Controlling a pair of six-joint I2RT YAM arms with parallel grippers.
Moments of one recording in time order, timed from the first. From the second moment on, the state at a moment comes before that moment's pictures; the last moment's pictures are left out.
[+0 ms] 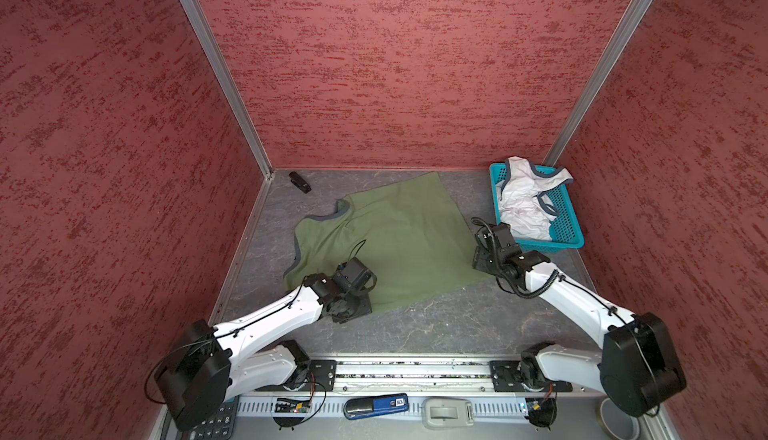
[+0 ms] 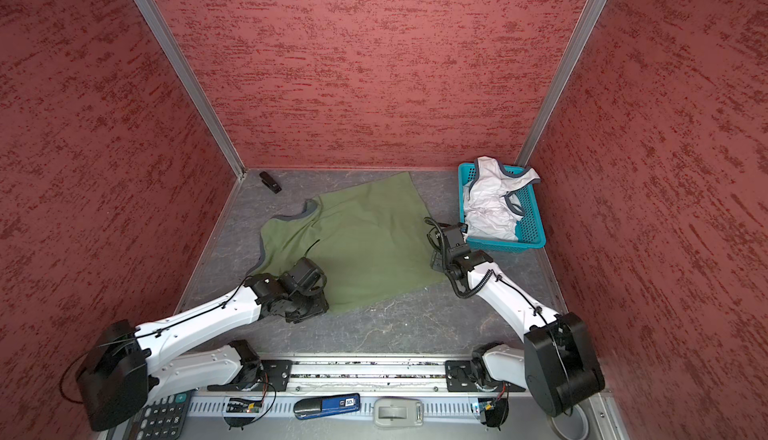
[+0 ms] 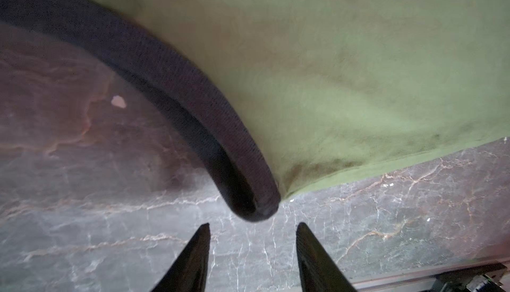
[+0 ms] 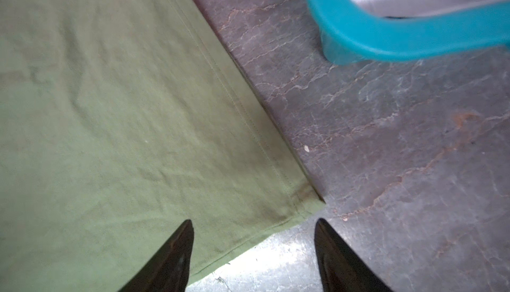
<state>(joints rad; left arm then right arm) -0.76 1.16 0.61 -0.70 0.05 -1.03 0.36 1.25 0.73 -0.52 0.20 0.64</state>
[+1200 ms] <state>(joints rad) -0.45 0.90 0.47 -0.62 -0.02 -0.93 0.42 1.26 0.61 -0.49 0.08 0.69</state>
